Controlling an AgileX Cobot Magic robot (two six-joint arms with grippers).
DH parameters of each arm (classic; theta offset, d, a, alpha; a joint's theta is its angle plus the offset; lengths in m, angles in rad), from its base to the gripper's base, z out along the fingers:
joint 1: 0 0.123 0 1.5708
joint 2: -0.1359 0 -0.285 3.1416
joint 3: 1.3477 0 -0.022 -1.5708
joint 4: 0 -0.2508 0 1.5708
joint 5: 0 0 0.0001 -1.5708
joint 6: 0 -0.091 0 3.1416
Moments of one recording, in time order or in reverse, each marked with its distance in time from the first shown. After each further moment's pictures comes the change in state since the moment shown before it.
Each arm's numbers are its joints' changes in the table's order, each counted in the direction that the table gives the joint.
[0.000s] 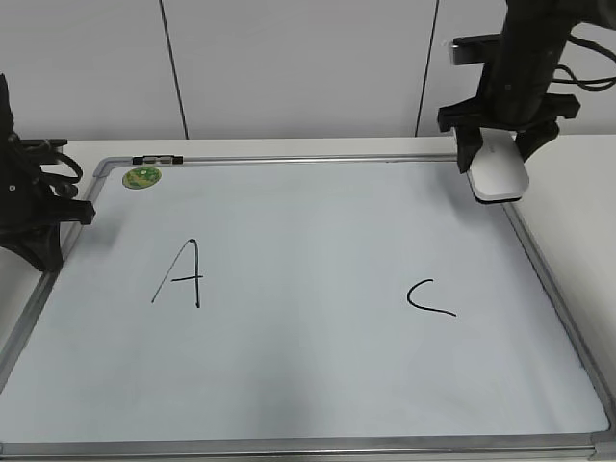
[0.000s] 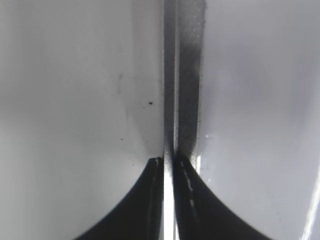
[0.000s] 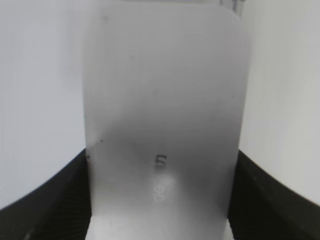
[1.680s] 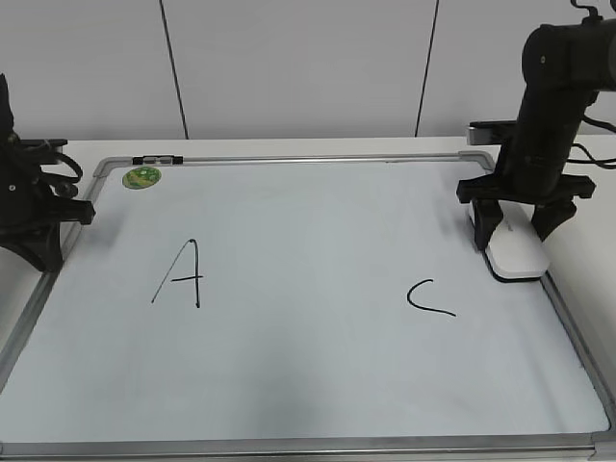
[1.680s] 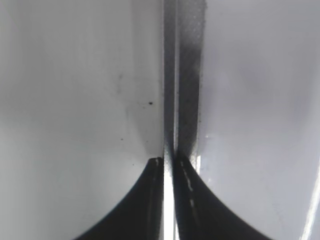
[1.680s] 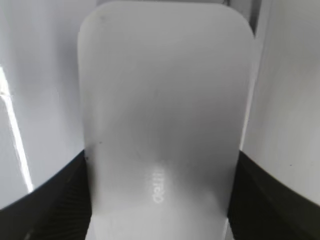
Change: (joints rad) left arm 0.000 0.000 0.000 0.000 0.000 0.000; right arm -0.072 -0.022 0.240 -0.105 -0.019 0.081
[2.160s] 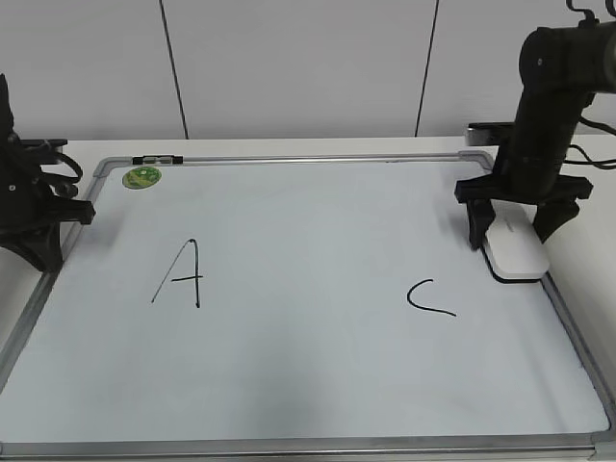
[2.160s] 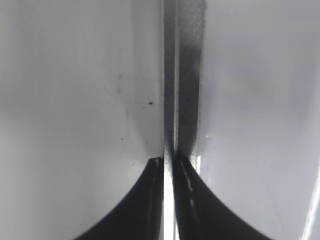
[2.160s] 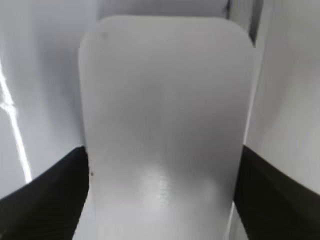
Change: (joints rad) left arm 0.000 0.000 0.000 0.000 0.000 0.000; right arm 0.000 -0.016 -0.017 0.000 0.004 -0.008
